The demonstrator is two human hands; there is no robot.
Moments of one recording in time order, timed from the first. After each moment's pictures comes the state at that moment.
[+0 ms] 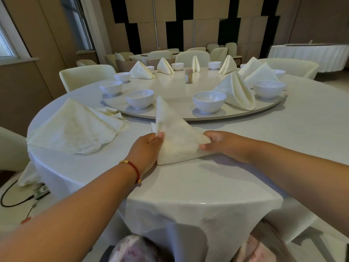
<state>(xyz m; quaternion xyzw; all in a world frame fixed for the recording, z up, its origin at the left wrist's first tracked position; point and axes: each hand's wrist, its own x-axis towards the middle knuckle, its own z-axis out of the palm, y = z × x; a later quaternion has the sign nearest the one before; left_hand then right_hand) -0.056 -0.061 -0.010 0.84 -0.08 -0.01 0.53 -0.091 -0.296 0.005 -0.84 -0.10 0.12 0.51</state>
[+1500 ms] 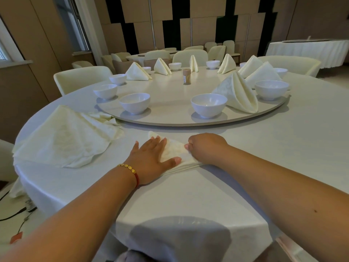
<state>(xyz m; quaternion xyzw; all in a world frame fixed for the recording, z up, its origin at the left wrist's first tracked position) -0.016 -0.063 -0.014 0.97 -0.24 -0.07 0.03 -0.033 -0.252 0.002 -1.00 -0.02 0.01 0.04</state>
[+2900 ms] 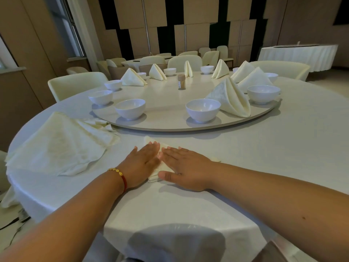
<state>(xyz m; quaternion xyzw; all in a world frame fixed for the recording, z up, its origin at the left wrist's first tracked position) -0.006 -0.049 -0.014 0.95 -0.29 -0.06 0.12 -0.066 -0.230 -0.009 -0.97 -0.23 0.06 0.04</state>
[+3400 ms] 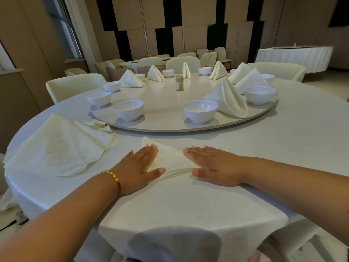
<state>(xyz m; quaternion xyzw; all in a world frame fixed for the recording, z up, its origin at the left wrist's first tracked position) -0.008 -0.034 -0.016 0.94 -0.32 -0.07 0.02 -0.081 -0.300 -0.005 -0.97 -0.22 0.10 0.04</state>
